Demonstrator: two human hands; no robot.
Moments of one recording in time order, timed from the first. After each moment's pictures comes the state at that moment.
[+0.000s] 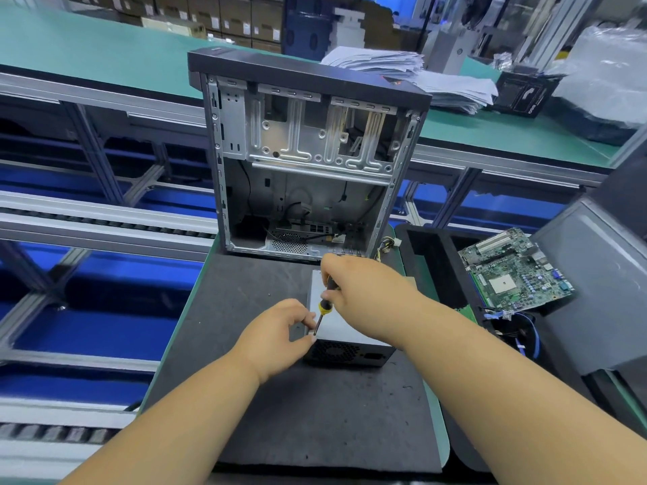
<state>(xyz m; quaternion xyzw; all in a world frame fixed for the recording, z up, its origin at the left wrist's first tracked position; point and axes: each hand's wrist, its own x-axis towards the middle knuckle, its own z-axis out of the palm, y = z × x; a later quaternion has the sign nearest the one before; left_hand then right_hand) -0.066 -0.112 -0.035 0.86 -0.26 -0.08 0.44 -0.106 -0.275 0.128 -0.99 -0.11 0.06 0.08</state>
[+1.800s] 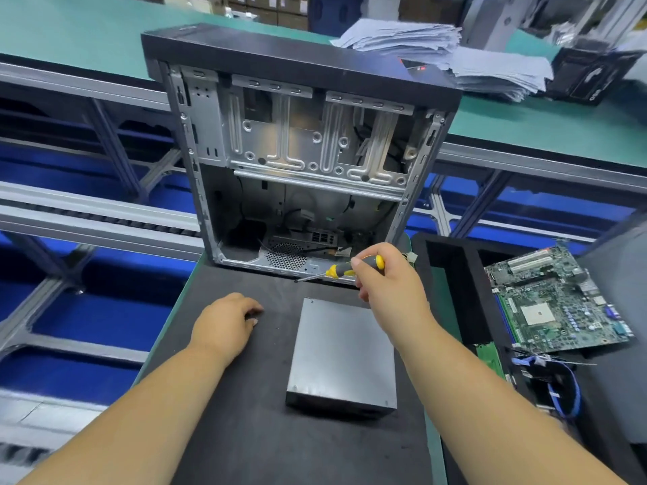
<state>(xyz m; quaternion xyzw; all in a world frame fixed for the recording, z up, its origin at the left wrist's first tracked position) 0.036 -0.095 -0.068 0.97 -0.07 -0.05 0.24 -0.024 -0.341 0.079 -0.82 0.12 -0.07 0.55</state>
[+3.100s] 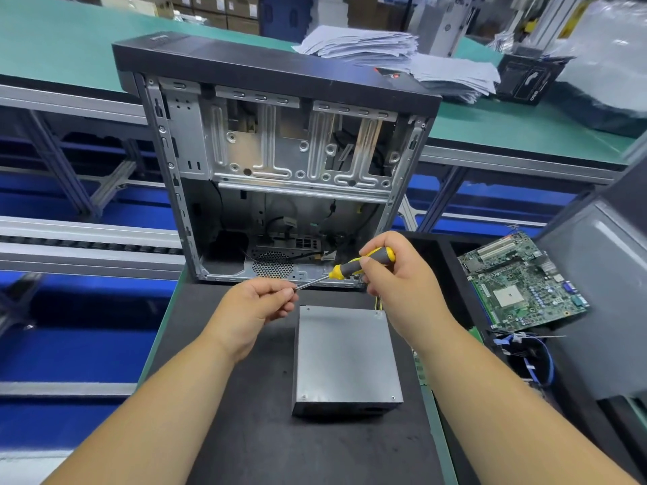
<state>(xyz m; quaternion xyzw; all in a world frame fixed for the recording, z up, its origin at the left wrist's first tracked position) 0.037 -0.135 0.002 0.60 -0.04 -0.20 0.77 -0.044 -0.331 0.113 -0.83 0.10 -0.11 0.53</state>
